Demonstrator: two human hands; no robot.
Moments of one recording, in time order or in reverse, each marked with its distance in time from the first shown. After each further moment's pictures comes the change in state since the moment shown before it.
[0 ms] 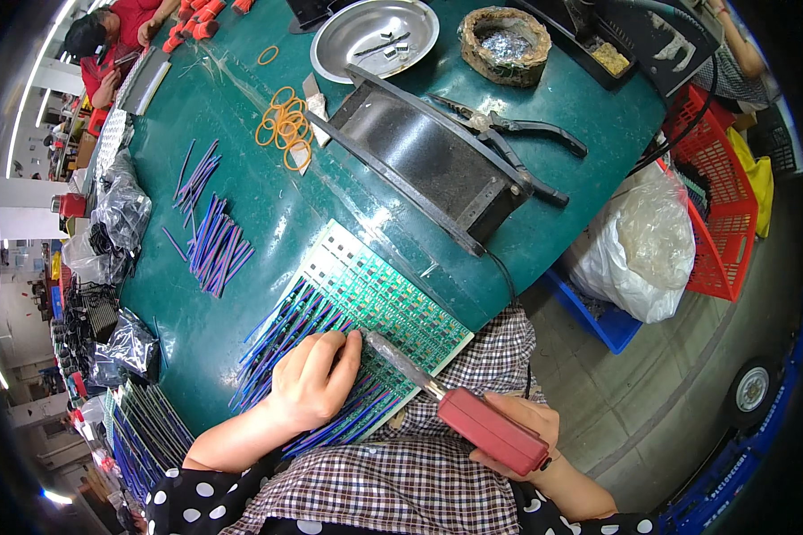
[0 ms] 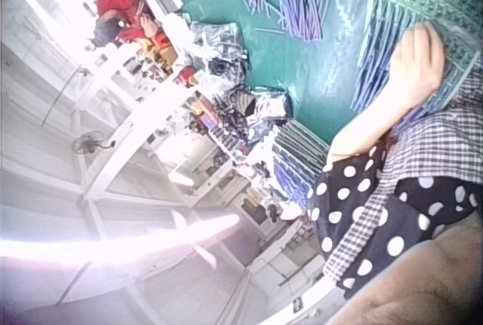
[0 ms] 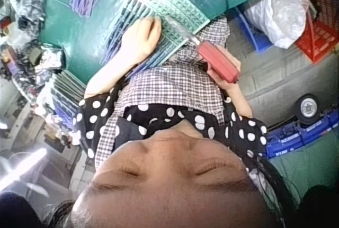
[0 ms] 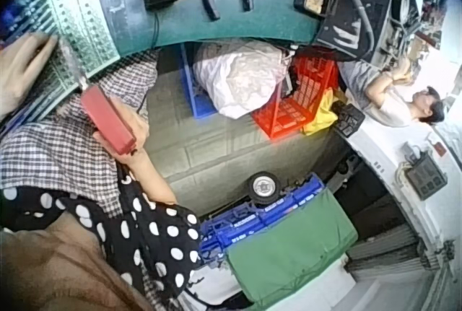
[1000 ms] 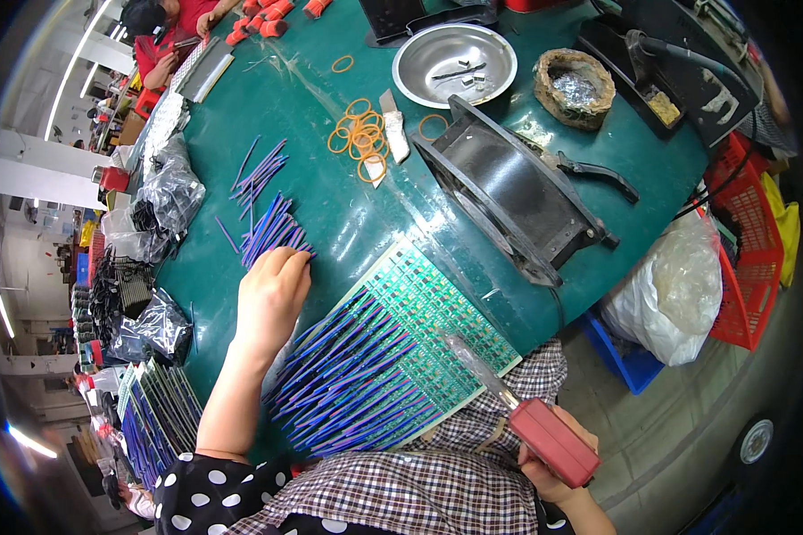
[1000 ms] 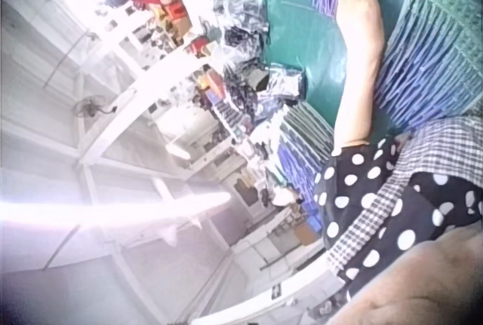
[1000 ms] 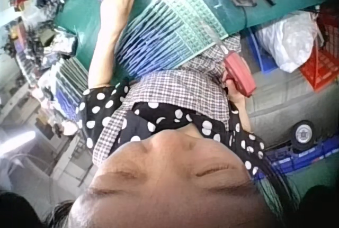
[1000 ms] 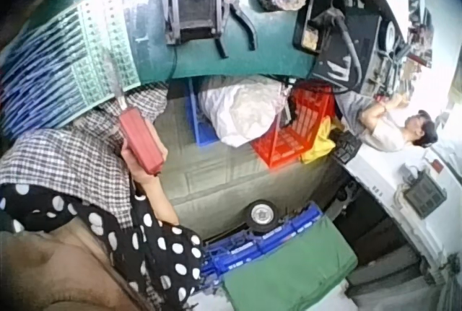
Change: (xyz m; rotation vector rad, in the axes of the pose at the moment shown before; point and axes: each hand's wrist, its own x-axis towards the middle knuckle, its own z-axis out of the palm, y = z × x) left_hand -0.014 -0.104 -0.012 0.026 -0.086 -0.505; right_hand -0.023 -0.005 0.014 0.730 0.297 0.473
